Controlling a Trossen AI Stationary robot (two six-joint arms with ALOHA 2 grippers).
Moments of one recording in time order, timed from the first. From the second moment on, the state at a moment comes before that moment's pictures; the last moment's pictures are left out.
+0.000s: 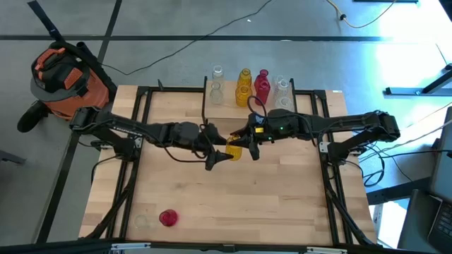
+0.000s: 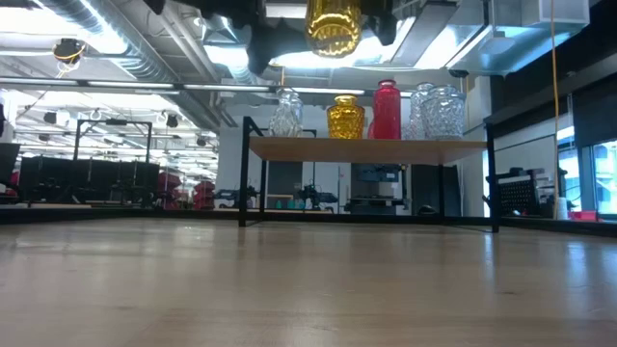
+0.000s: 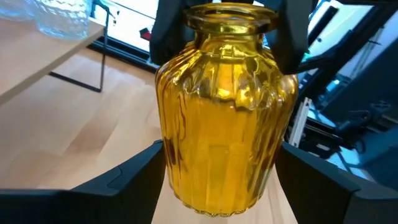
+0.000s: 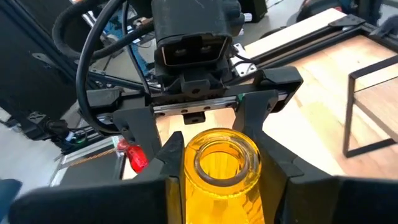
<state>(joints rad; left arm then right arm) -0.05 1.42 0.93 0.20 -0.03 -0.43 0.04 1.38 1.15 -0.09 -0.07 0.43</state>
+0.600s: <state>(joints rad) 0.02 1.38 0.93 0.23 0.09 -0.52 0.05 1.31 1.15 -0.17 0.14 0.42</state>
